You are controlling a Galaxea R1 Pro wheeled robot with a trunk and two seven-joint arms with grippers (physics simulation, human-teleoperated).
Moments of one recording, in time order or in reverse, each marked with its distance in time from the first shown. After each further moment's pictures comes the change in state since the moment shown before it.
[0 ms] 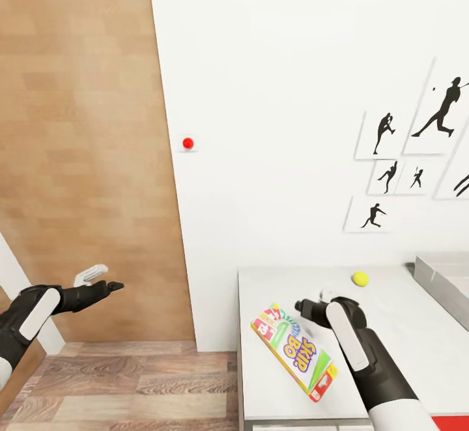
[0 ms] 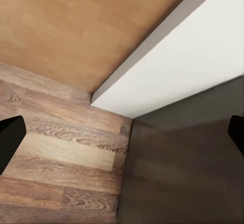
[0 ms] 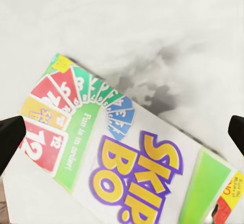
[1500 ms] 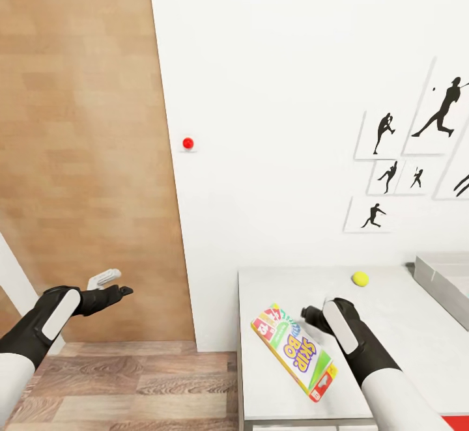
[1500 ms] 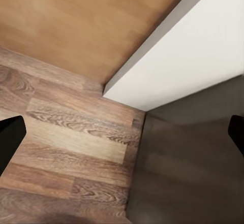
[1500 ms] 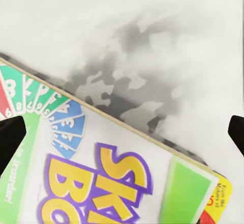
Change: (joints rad) left arm 0.000 -0.082 -0.014 0.000 -0.017 -0.010 0.143; right arm -0.127 -0.020 -0.006 0.368 0.004 -0.141 0.016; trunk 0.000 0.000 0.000
